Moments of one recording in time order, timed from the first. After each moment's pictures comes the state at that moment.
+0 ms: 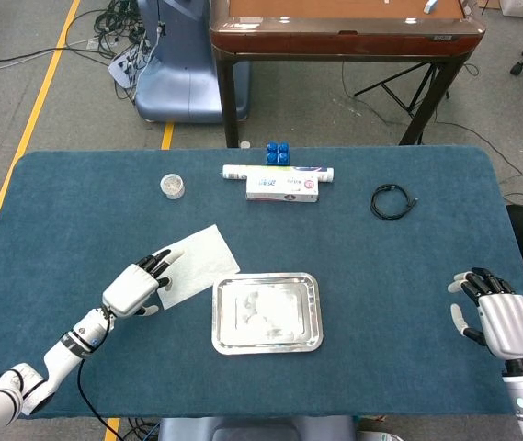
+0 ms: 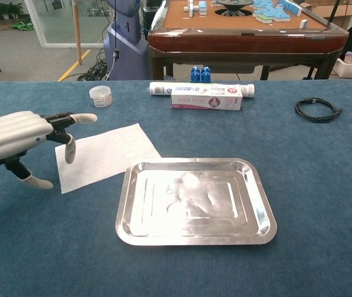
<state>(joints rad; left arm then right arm) -0.61 -1.64 0.06 -0.84 1.75 1.24 -0.22 0.10 -1.16 0.05 -1.56 -1.54 1.46 -0.02</state>
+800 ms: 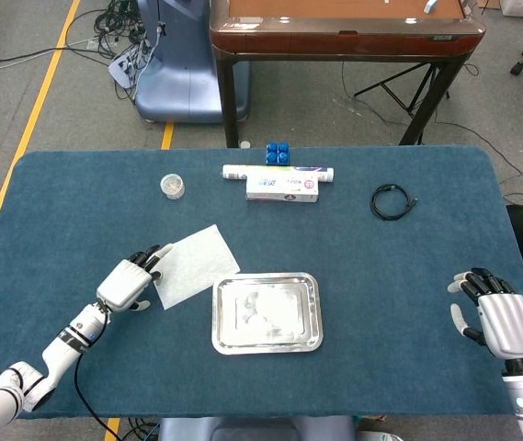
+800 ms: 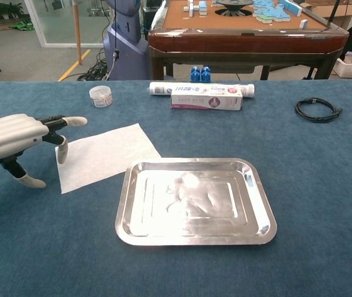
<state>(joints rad) -0.61 -1.67 0.06 -0.78 1.68 1.18 -0.21 0.10 -1.16 0.05 -1.56 -1.53 1.46 -0.02</state>
